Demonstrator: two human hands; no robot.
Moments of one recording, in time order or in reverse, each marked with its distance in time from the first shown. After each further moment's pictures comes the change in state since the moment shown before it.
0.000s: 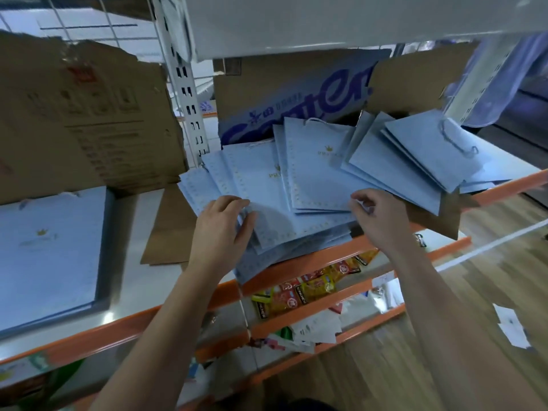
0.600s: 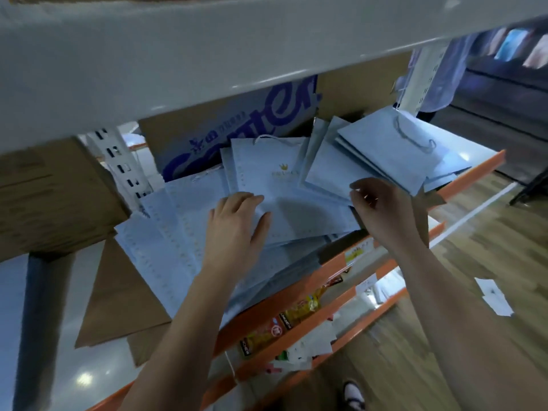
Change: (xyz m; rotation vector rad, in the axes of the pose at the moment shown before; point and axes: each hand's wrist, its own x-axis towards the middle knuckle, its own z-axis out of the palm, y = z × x) left_hand 0.086 0.070 0.055 -0.043 -0.039 0.174; right_hand 0.044 0.043 -0.045 -0.086 0.262 0.027
